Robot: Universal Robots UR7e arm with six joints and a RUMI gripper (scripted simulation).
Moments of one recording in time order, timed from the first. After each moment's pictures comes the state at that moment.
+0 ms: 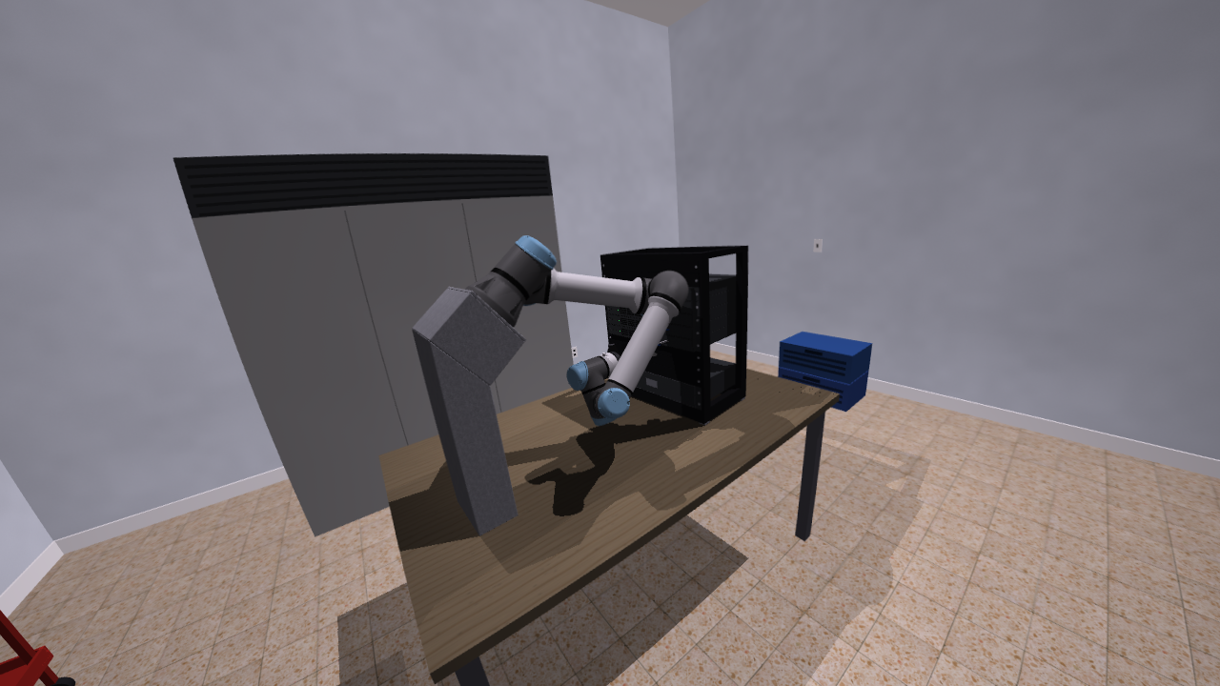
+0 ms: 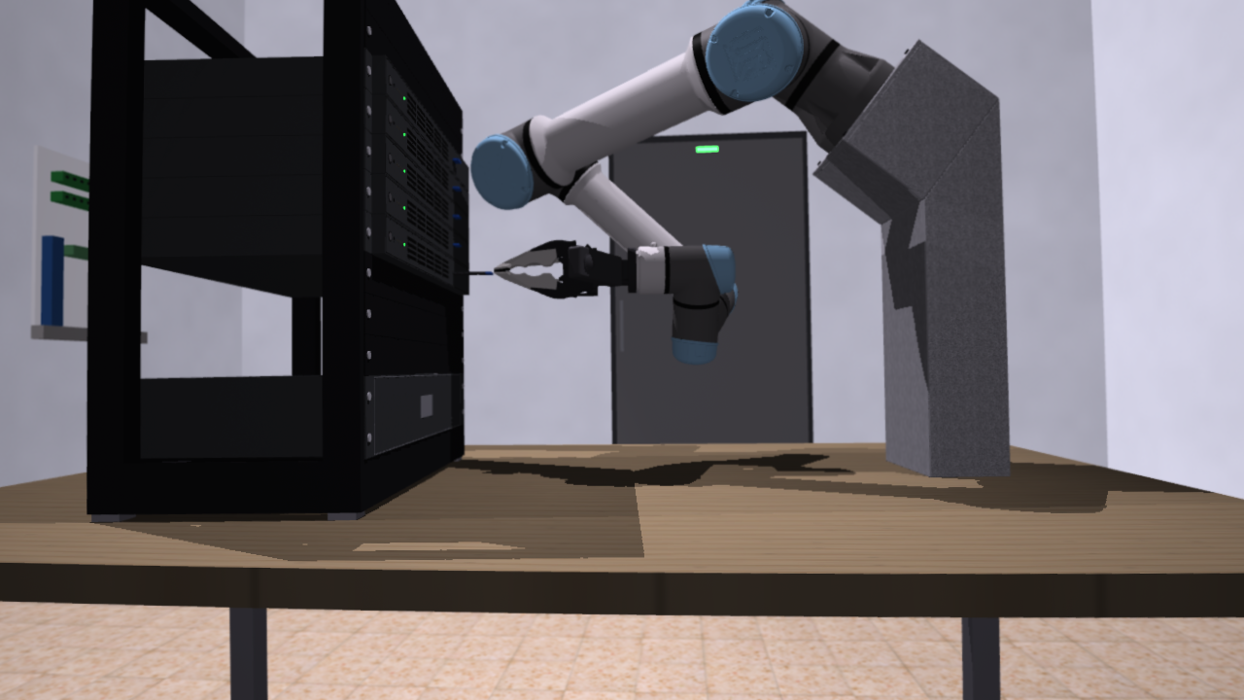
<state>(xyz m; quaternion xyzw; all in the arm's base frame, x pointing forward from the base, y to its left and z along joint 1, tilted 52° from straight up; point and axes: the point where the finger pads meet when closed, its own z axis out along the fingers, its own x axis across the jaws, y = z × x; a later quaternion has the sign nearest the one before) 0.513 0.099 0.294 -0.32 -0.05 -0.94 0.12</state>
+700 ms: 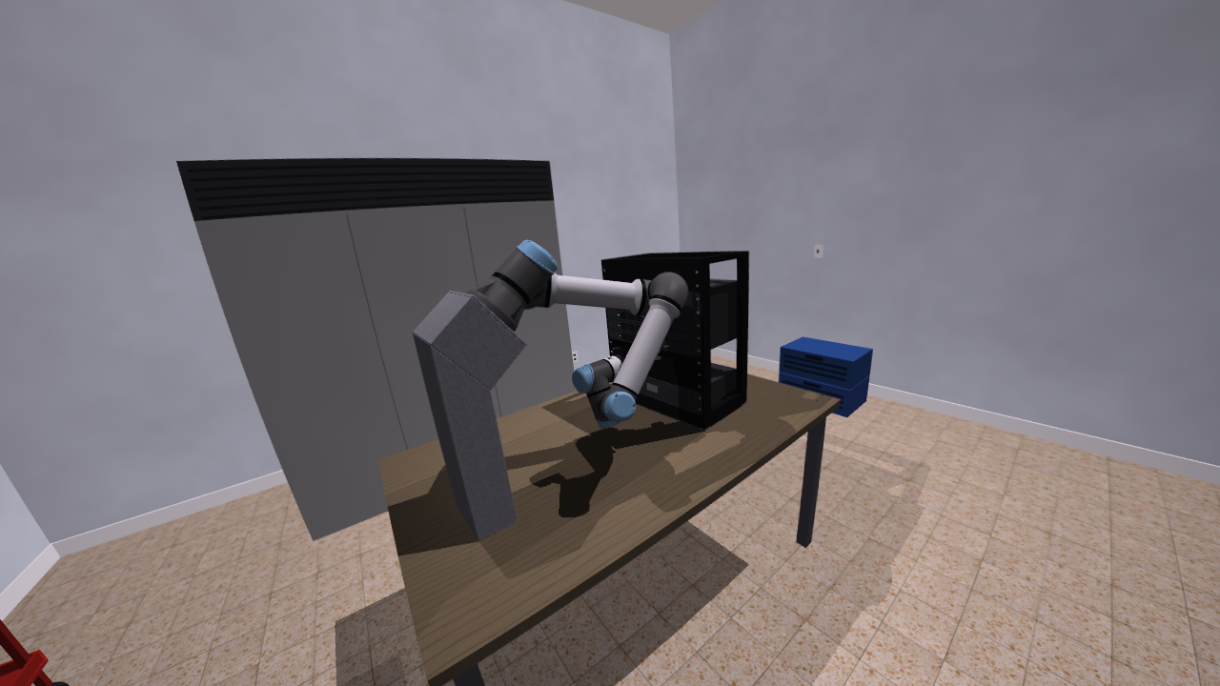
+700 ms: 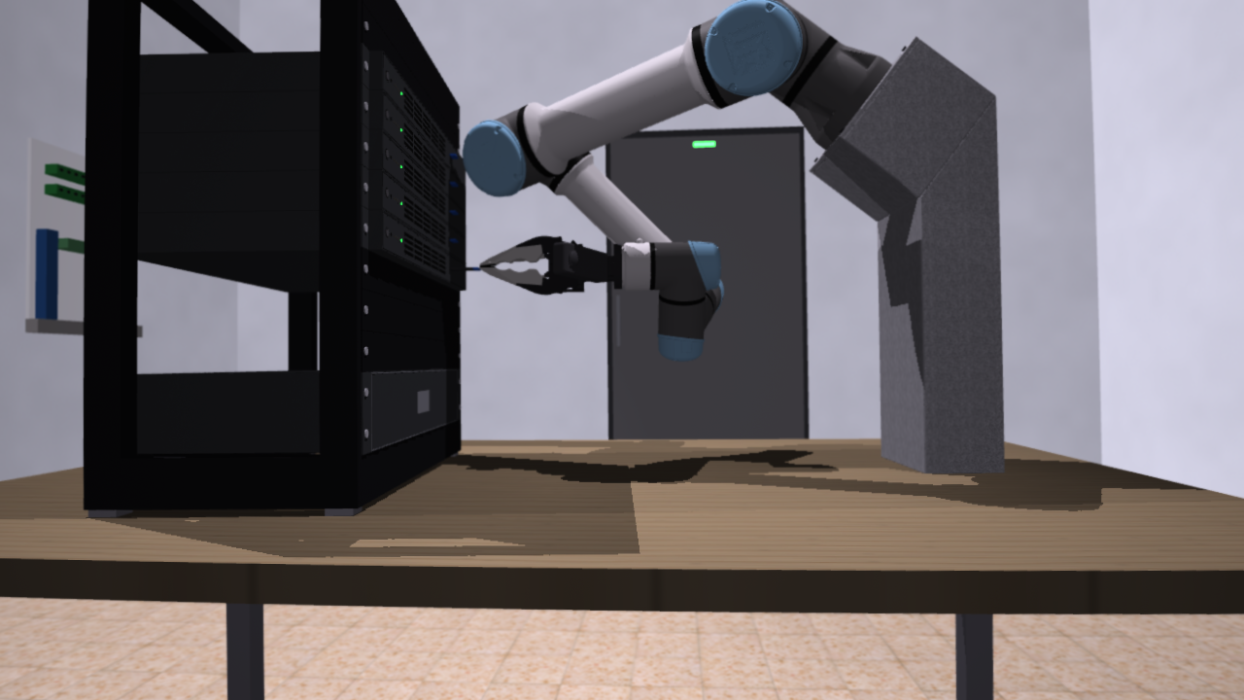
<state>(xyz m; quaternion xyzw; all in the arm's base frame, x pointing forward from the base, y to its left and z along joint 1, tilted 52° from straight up) 0.523 0.102 0.308 -0.32 -0.05 -0.94 0.12</state>
